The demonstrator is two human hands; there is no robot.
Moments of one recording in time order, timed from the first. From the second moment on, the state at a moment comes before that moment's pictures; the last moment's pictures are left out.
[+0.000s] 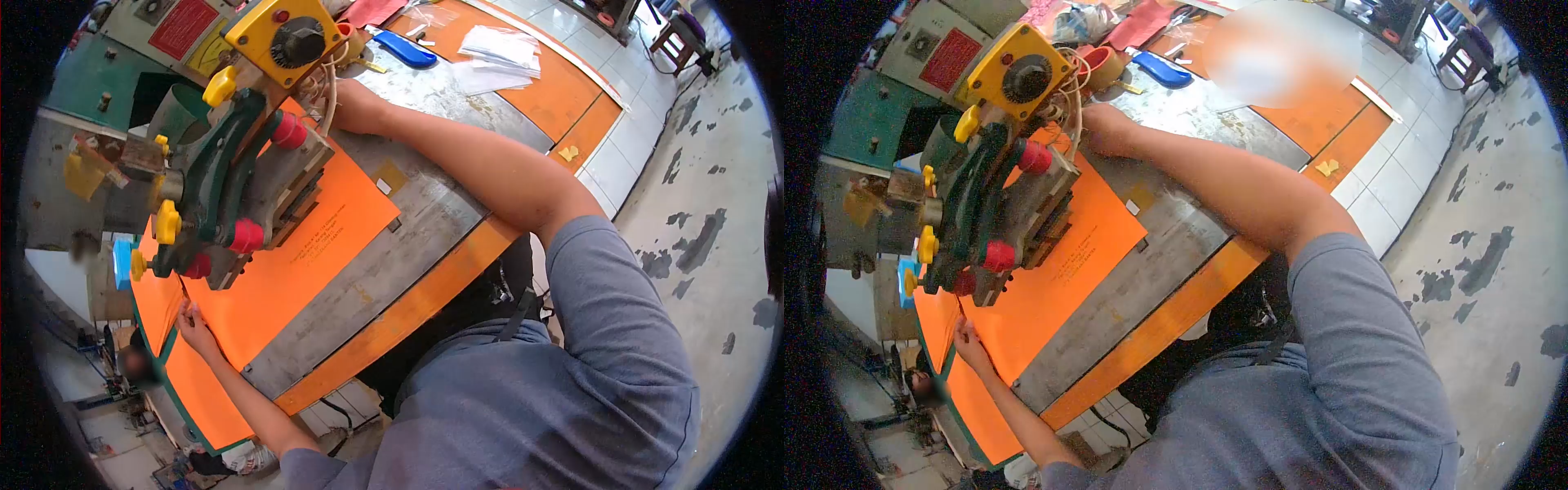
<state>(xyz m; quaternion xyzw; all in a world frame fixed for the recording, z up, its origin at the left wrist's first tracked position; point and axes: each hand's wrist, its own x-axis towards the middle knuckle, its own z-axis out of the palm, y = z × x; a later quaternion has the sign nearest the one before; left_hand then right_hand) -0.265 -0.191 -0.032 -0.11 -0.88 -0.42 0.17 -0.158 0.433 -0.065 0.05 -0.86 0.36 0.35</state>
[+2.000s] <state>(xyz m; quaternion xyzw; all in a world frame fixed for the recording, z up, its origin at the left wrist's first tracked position) -0.251 -0.190 -0.024 -0.11 -0.89 -0.42 0.13 -0.136 0.473 -0.081 0.17 -0.87 0.31 0.33</state>
